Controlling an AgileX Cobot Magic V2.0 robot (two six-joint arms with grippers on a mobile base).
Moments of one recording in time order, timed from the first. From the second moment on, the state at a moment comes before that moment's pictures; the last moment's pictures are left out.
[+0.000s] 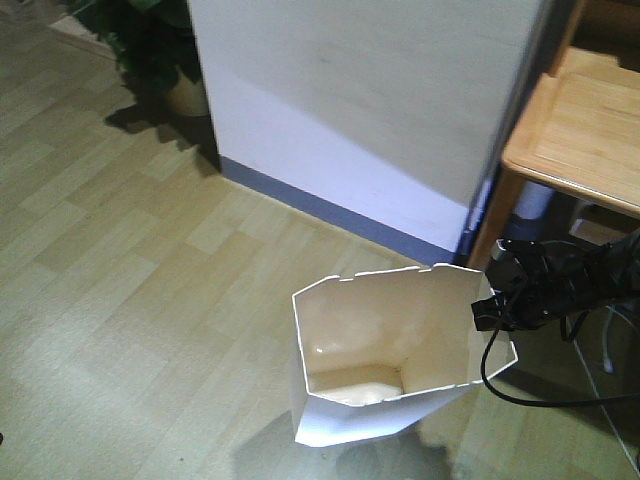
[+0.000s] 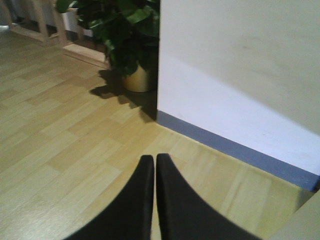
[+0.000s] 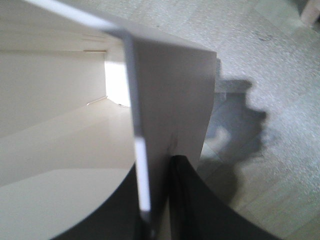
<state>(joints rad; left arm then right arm) 0.14 -0.01 0.03 0.04 0.35 -0.10 -0.23 2.43 -1.10 1.16 0.53 -1.50</state>
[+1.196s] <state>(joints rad) 0.14 -0.01 0.03 0.04 0.35 -0.10 -0.23 2.43 -1.10 1.16 0.53 -1.50</state>
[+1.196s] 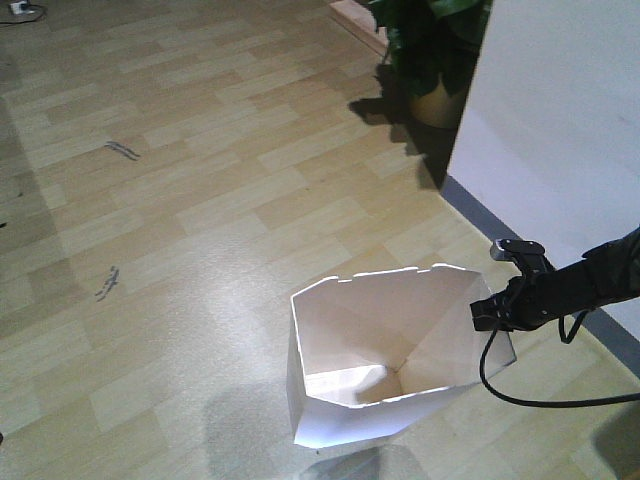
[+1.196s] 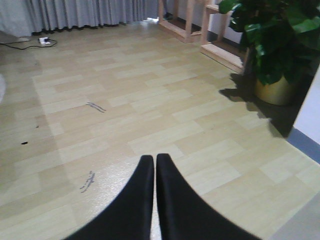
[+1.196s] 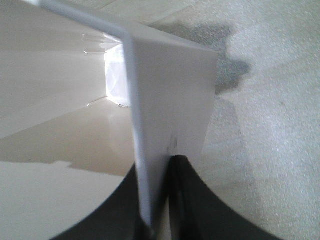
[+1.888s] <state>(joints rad) 0.14 -0.01 0.03 0.04 0.35 -0.10 -0.23 2.43 -1.10 1.16 0.53 -1.50</state>
